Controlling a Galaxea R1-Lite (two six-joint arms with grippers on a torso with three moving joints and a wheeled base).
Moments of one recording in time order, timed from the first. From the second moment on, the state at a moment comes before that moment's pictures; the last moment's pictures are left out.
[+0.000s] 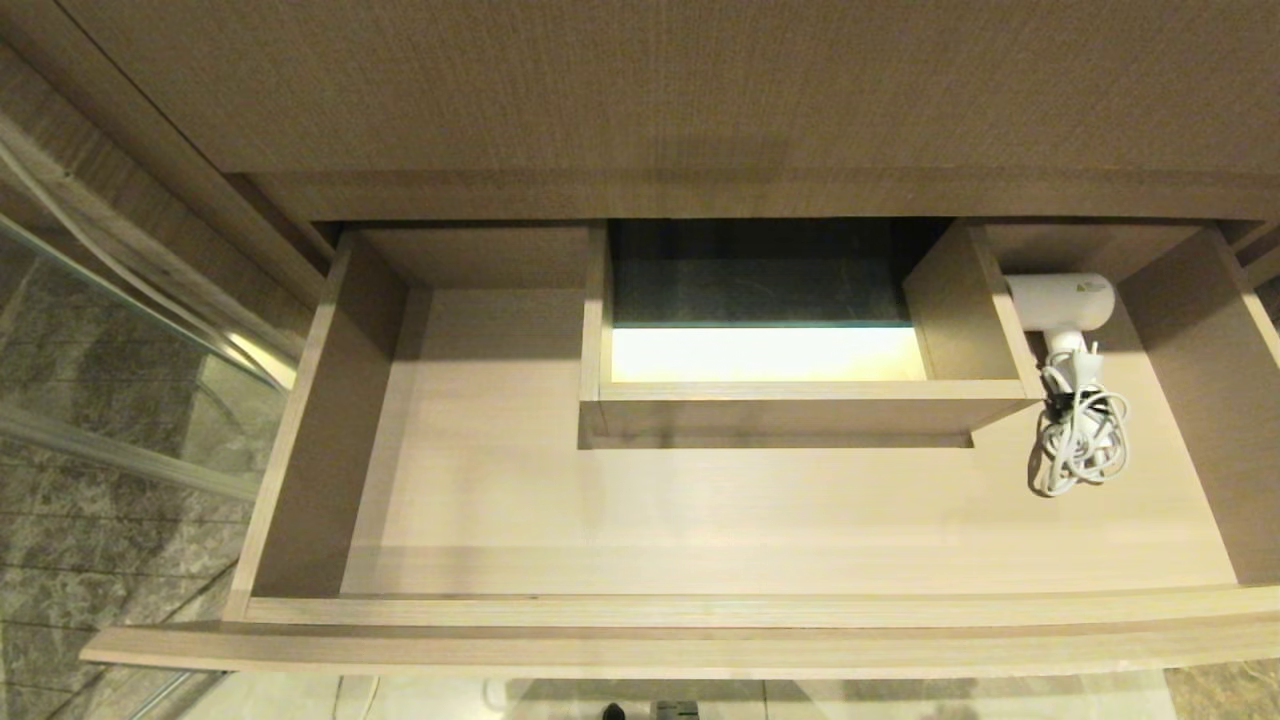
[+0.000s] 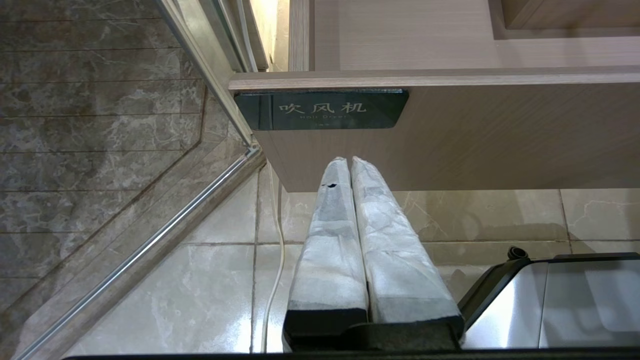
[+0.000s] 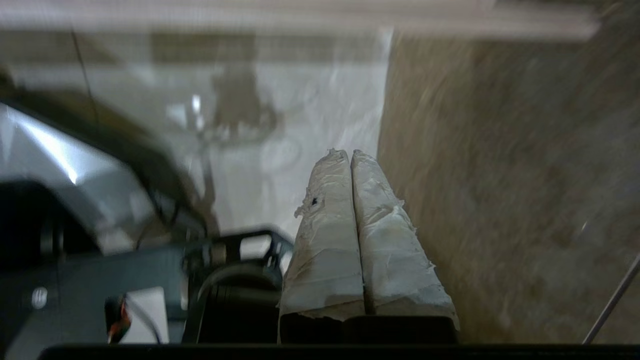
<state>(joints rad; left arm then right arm) 0.00 0.00 0.00 0.00 0.00 0.00 -0.30 0.62 -0.87 0.90 -0.09 -0.32</state>
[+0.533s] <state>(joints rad) 0.00 0.00 0.00 0.00 0.00 0.00 -0.30 0.73 -0.70 0.77 -0.08 -0.36</state>
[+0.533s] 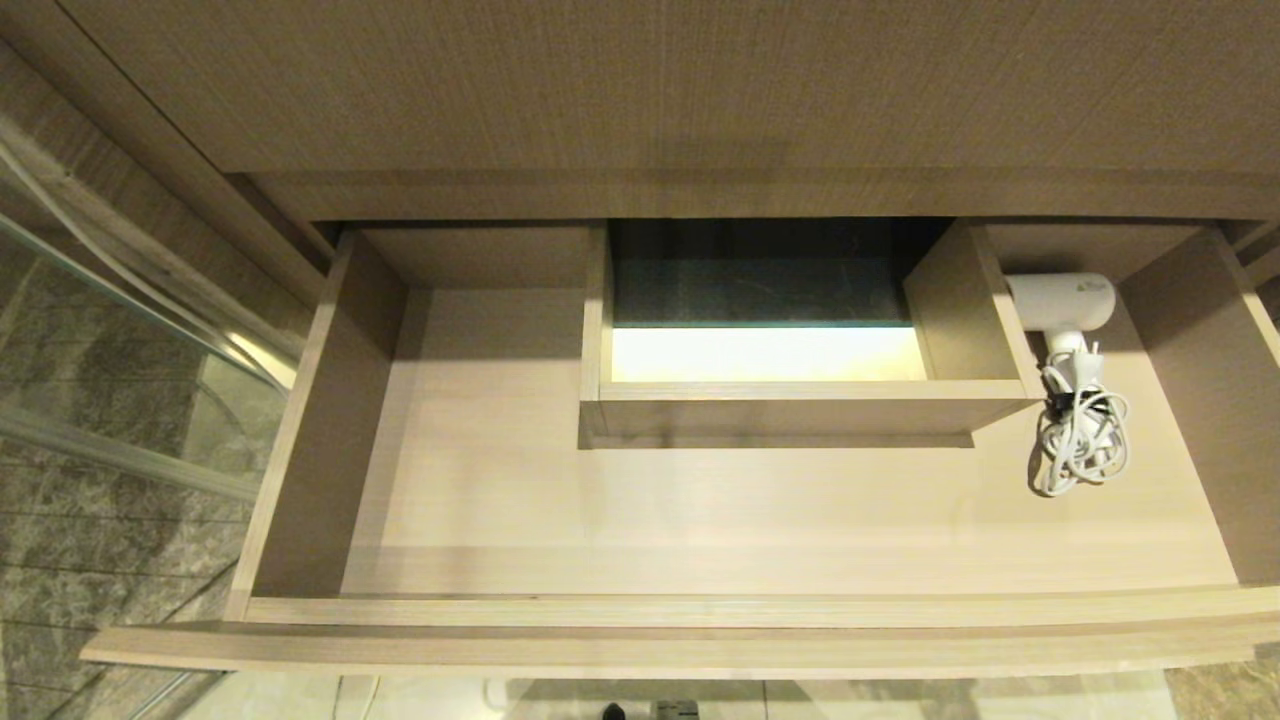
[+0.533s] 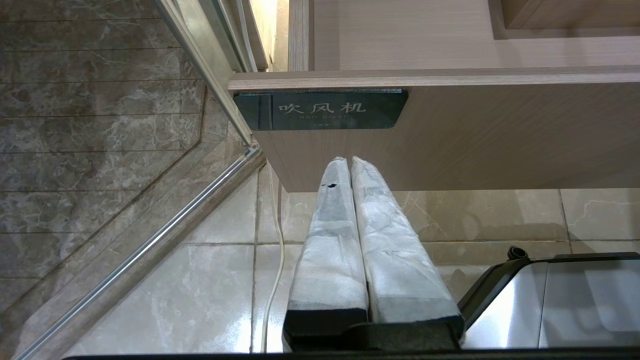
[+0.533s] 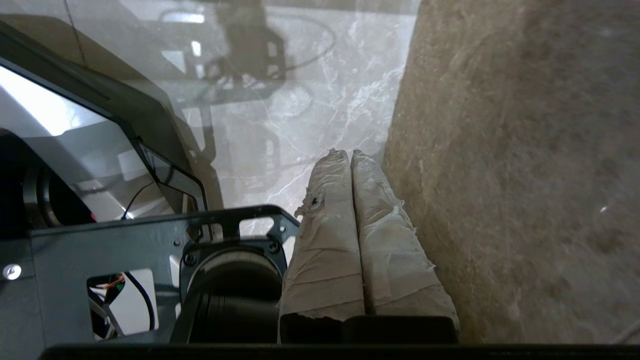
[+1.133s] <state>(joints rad) 0.00 0.00 0.00 0.00 0.00 0.00 -0.30 0.98 -0.60 0.50 -0.08 -0.40</state>
